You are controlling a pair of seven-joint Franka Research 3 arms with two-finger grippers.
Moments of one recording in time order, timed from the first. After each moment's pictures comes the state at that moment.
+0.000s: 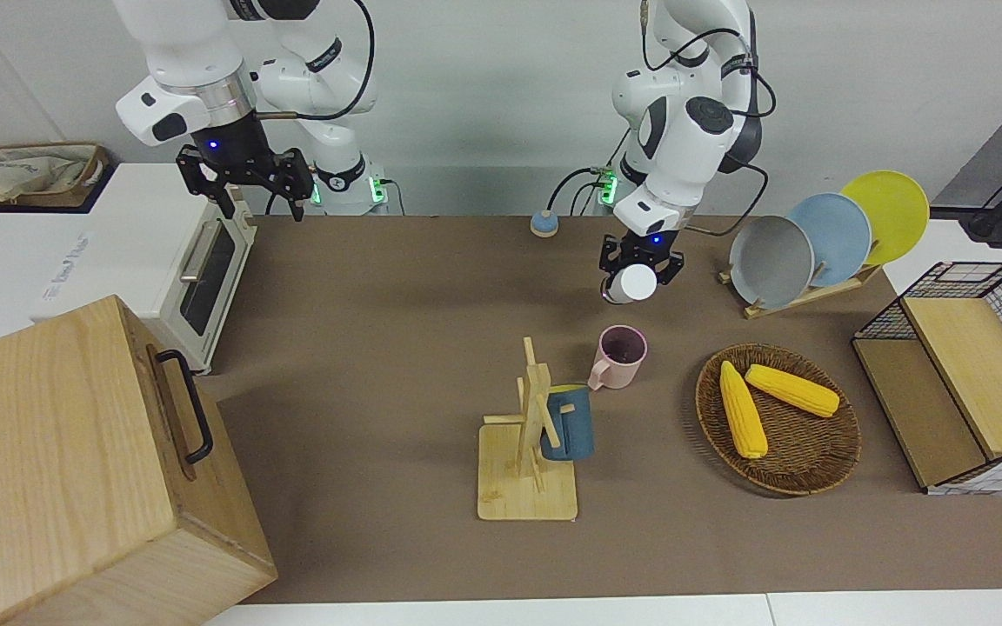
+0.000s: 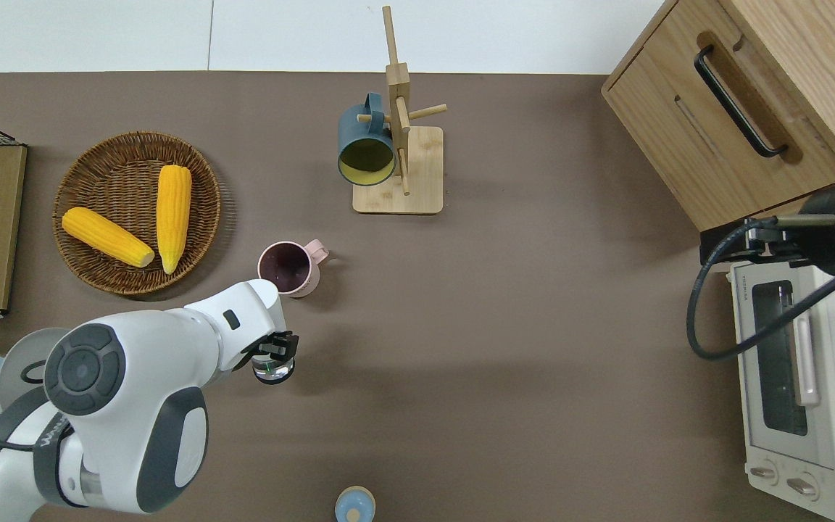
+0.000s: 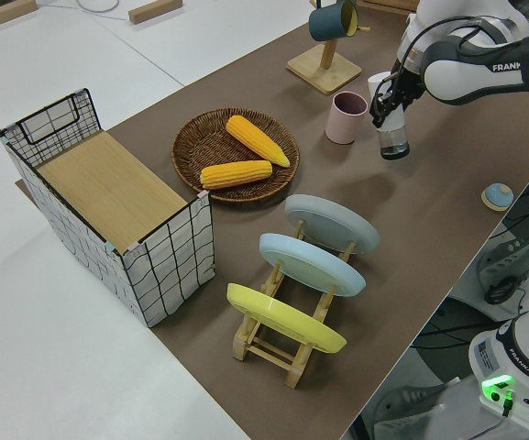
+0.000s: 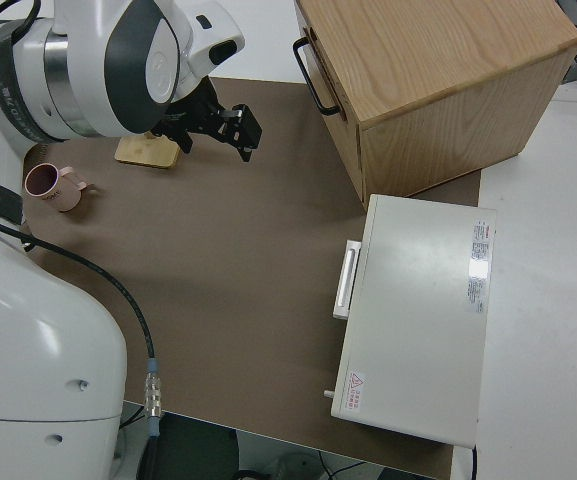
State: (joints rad) left arm 0.15 -0.17 -0.46 -2.33 -0.25 2.29 0.12; right arm -0.13 0.04 0.23 -1.46 -0.02 1.49 0.17
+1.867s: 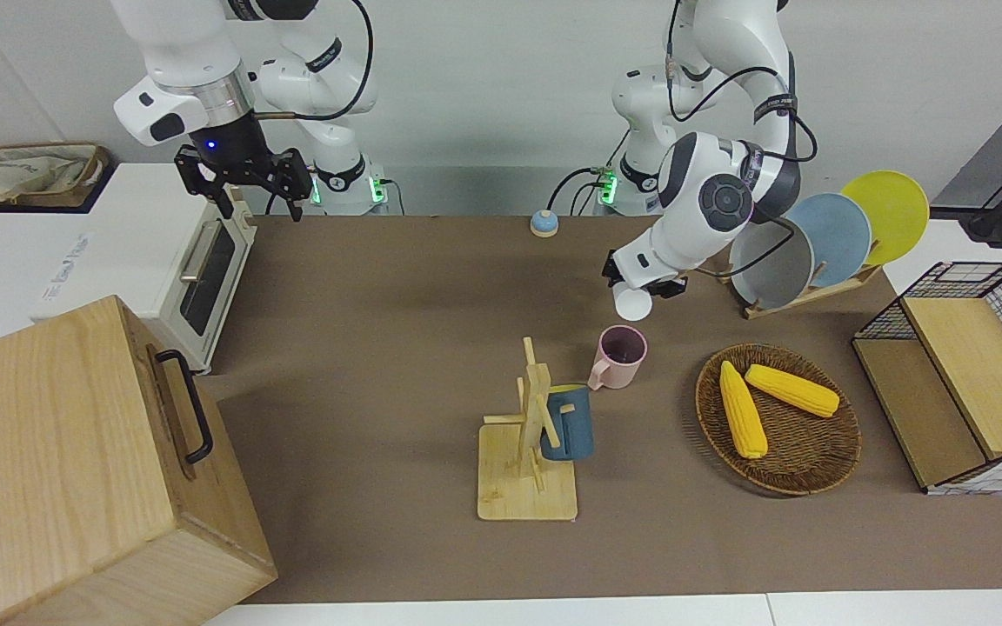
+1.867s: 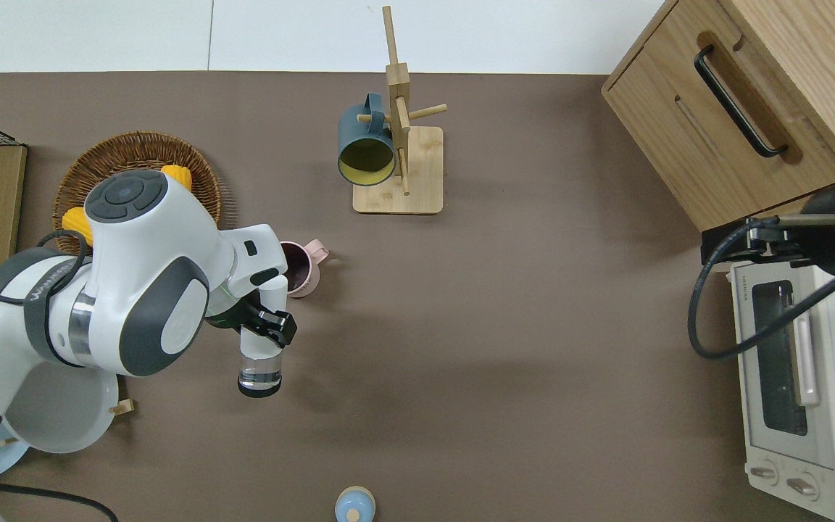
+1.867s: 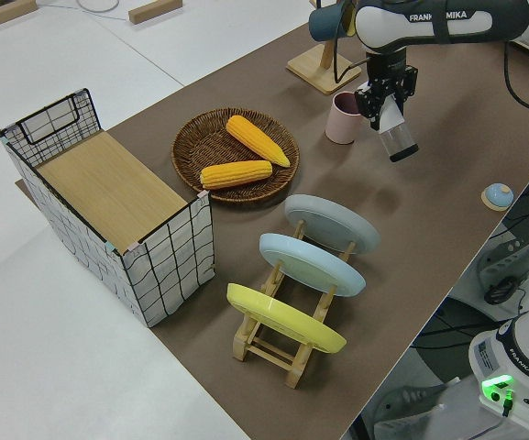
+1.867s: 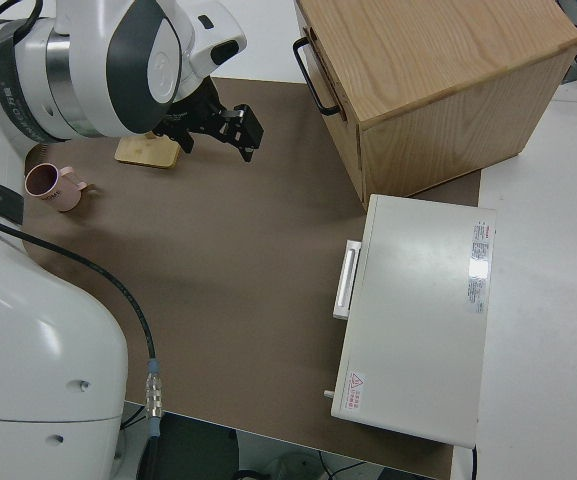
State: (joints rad) left arm 0.15 0.18 -0.45 -1.88 -0.10 1.73 0.10; right arm -0.13 0.04 0.23 -1.46 -0.02 1.49 0.17
